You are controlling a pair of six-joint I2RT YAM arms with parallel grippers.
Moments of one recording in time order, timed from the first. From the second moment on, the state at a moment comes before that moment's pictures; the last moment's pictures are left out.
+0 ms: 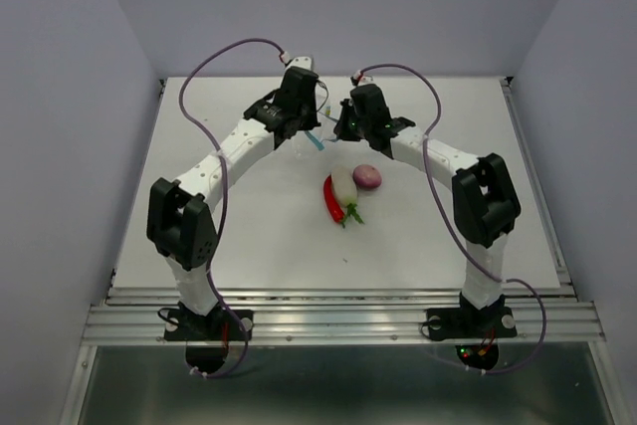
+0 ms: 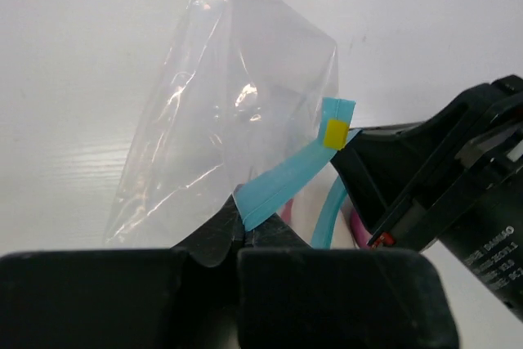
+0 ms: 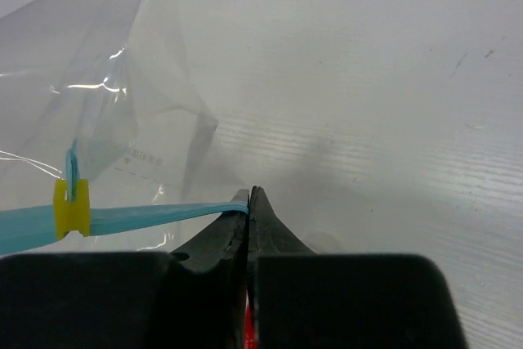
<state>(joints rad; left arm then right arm) -0.57 1.77 1.62 -0.50 -0.26 -0.42 0.54 1.97 1.54 -0.15 0.07 0.49</state>
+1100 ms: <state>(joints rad) -0.47 1.70 1.46 -0.43 -0.14 -0.34 0.46 1.76 1.36 -0.09 -0.18 0.36</state>
